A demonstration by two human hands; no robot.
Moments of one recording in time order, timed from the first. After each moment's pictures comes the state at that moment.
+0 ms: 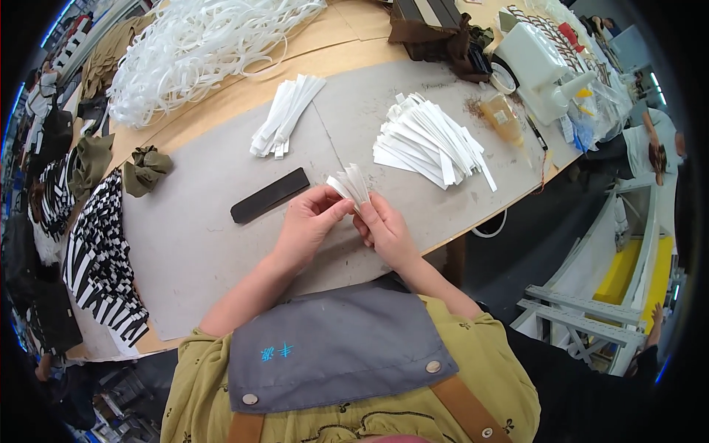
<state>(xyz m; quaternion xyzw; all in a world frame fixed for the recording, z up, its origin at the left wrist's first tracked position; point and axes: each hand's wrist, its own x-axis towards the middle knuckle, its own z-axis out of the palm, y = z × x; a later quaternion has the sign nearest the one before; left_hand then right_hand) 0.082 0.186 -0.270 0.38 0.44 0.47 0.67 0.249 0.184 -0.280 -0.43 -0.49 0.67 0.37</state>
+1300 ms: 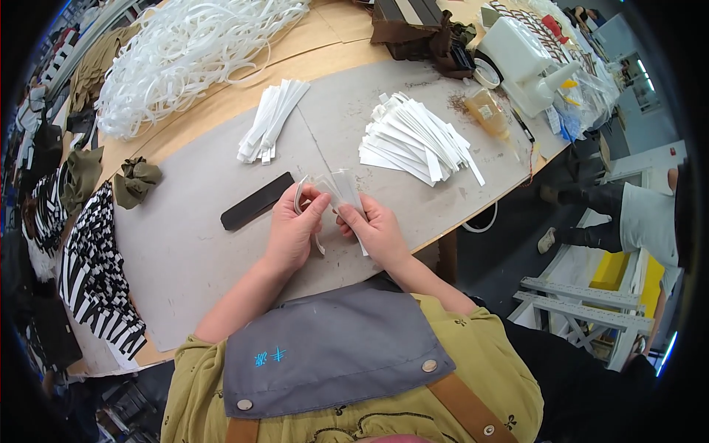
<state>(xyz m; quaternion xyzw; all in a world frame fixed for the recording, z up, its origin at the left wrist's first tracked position) 0.083 0.186 -0.284 0.28 0.41 0.54 0.68 0.245 0.184 -0.286 -0.45 -0.47 0.65 0.39</state>
